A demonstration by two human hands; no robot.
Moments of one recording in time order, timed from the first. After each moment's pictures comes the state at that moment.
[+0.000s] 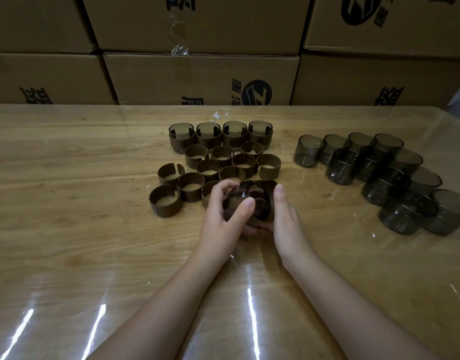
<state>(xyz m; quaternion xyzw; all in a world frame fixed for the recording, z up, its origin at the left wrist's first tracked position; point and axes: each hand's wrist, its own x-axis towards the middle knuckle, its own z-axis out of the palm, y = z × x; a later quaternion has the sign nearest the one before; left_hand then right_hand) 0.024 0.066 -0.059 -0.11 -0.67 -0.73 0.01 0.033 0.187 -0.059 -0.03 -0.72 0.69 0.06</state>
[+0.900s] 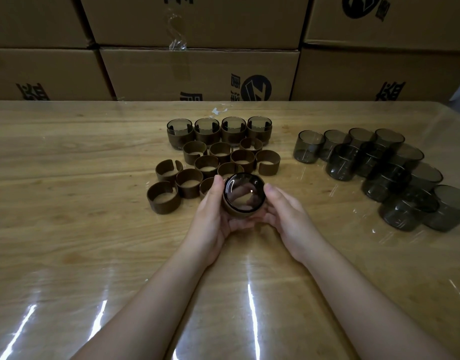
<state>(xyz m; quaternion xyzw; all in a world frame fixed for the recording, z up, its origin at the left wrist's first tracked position) 0.011 0.059 -0.061 -0.07 -0.52 -0.84 -0.14 0.027 0.207 -0.053 0.02 -0.66 0.75 -0.02</state>
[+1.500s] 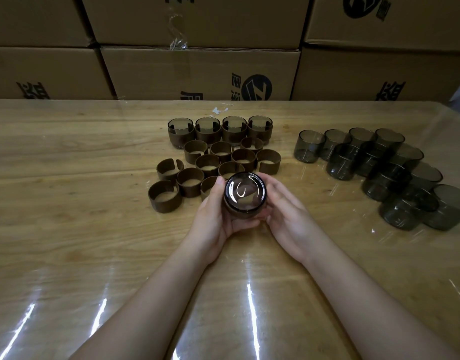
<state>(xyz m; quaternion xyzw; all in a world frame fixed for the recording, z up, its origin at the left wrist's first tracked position) 0.013 0.060 -0.057 -0.06 -0.48 -0.86 -0.17 0.025 0.207 -0.057 0.04 -0.57 0.82 -0.05</state>
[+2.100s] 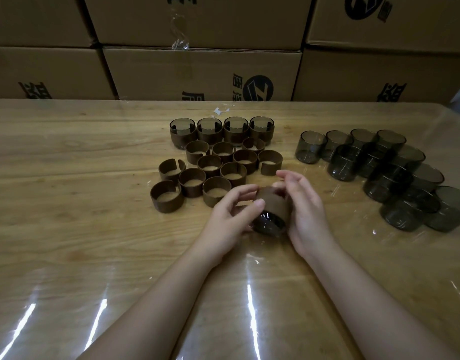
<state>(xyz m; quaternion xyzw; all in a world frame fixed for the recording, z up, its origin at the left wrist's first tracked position) 0.020 0.062 -0.061 -0.13 -0.65 -0.74 -0.11 0.027 0.214 -0.054 -0.01 -0.58 0.81 0.07</state>
